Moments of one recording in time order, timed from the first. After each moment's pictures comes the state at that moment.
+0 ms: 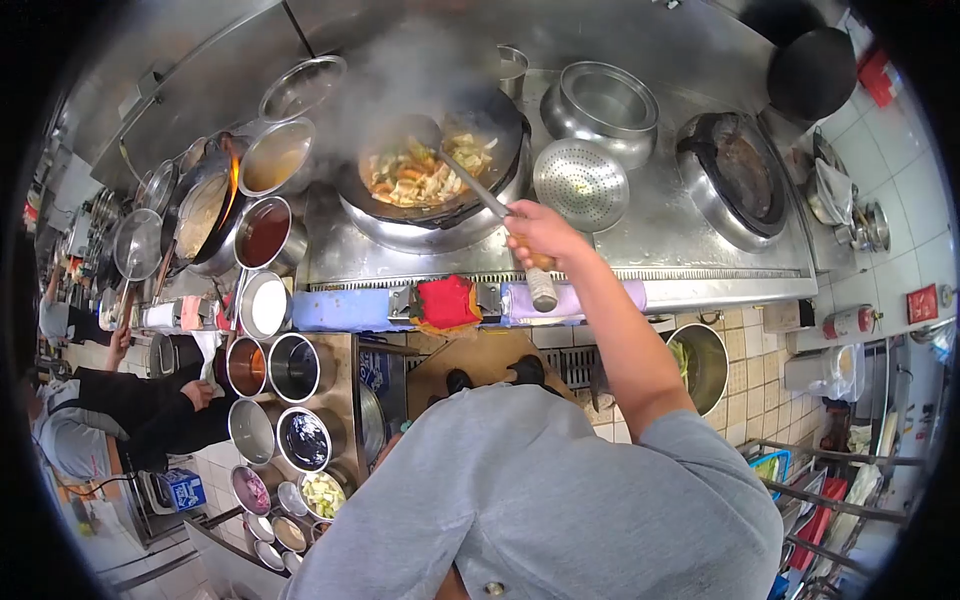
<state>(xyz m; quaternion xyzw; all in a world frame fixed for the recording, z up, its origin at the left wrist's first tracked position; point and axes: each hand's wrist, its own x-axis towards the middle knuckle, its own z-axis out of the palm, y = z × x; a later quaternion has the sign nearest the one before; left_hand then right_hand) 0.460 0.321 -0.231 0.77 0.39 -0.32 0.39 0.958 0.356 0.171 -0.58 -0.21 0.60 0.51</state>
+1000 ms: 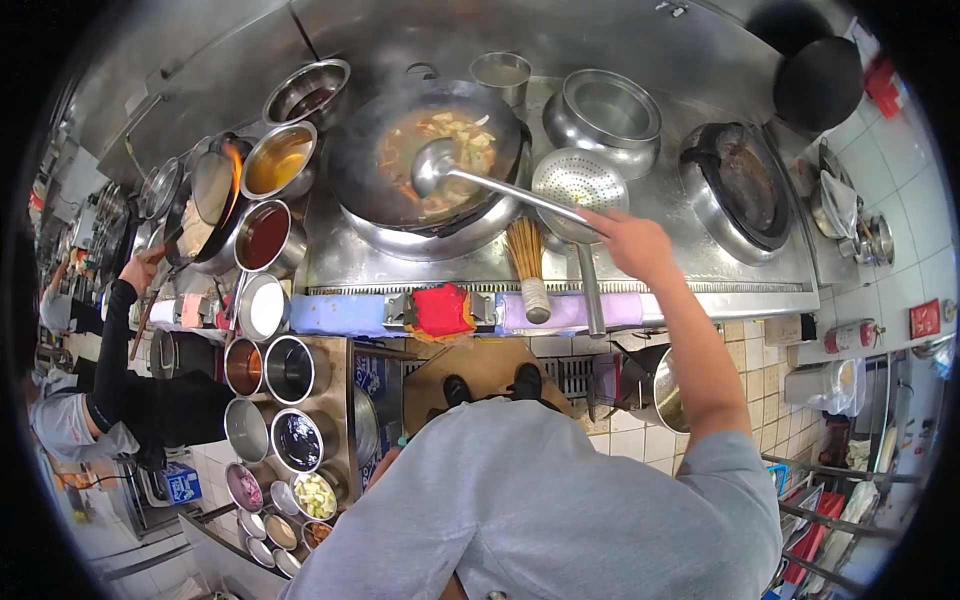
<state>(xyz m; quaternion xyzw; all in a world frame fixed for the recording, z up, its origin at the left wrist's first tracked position) 0.461 0.302 -0.236 0.73 0.44 -0.33 0.41 1.027 0.272 0.205 -0.80 -0.59 -0.05 0.08</state>
